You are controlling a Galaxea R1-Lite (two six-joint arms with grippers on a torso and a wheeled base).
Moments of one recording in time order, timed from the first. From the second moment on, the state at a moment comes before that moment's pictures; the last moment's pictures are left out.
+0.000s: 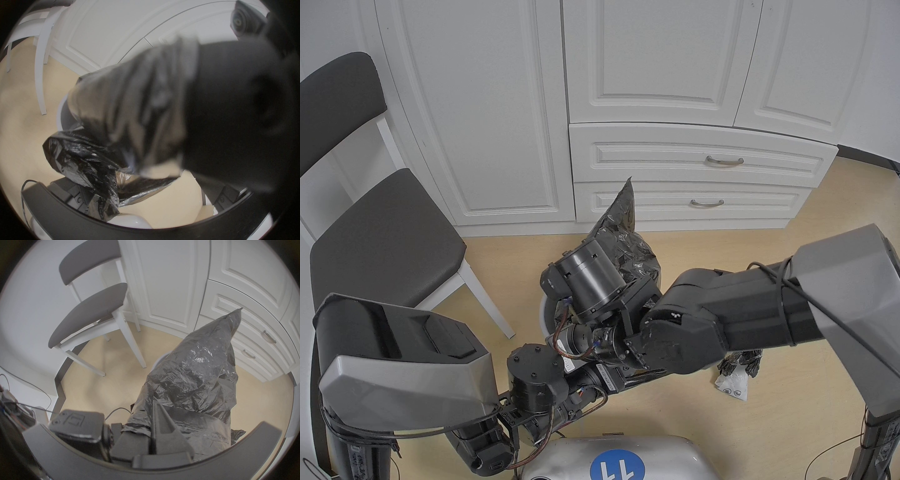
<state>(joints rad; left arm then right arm) -0.80 2.26 -0.53 -1.54 0.08 -0.79 0.94 2.21 -1.61 0.14 -0.30 0.14</state>
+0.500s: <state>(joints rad) -0.83 2.32 -0.59 -1.54 0.20 -0.79 0.95 2.22 -1.64 0.15 -0.31 0.17</state>
